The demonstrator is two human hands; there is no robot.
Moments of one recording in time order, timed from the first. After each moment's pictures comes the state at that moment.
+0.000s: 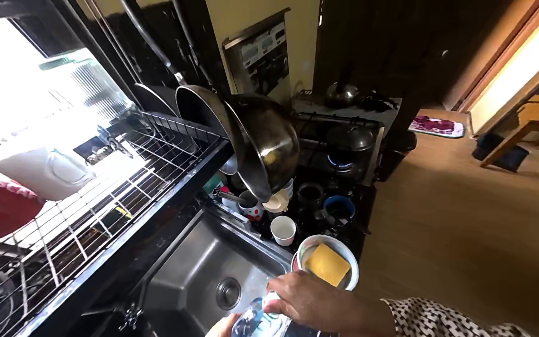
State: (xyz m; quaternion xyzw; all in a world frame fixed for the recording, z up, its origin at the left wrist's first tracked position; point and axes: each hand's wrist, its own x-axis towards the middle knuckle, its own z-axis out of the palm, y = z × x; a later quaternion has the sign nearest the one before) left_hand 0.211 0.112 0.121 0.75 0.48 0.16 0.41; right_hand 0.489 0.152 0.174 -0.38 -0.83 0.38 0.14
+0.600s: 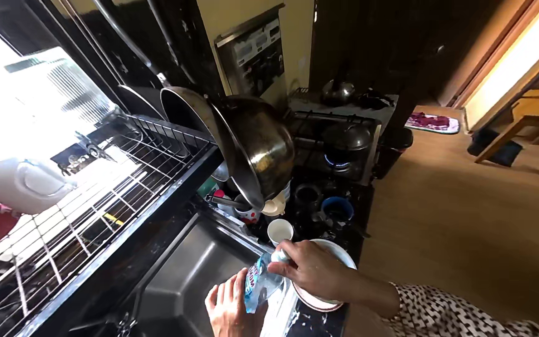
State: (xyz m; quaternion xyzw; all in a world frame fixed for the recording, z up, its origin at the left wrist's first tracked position) left_hand 0.295 0.154 0.106 0.77 0.55 0.31 -0.07; right_hand 0.520 0.185 0.190 -0.52 -0.75 0.36 0.19
